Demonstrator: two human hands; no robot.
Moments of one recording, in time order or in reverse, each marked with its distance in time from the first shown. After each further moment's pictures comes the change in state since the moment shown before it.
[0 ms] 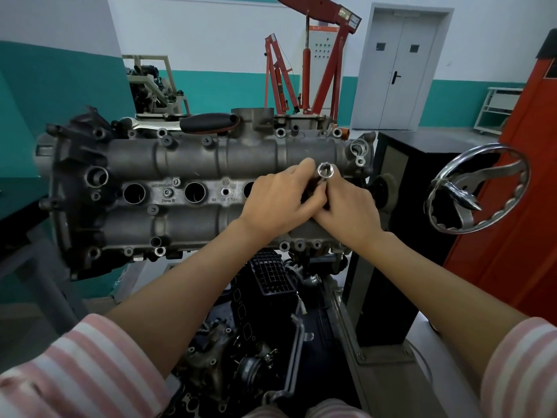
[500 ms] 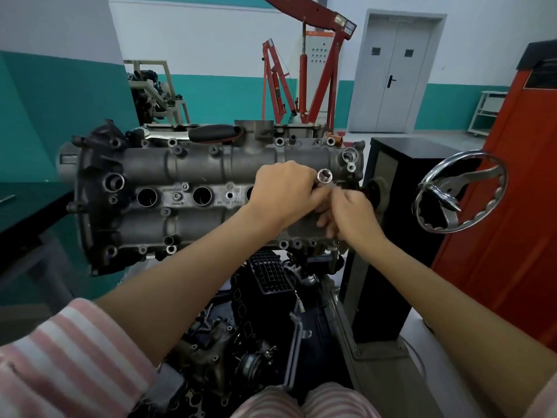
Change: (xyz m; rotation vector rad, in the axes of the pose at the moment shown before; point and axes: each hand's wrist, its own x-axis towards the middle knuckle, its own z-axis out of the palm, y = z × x) left_hand 0.020 0.027 -0.029 0.292 -0.130 -0.081; right_hand -0.013 -0.029 -0.034 0.683 -0.119 0.681
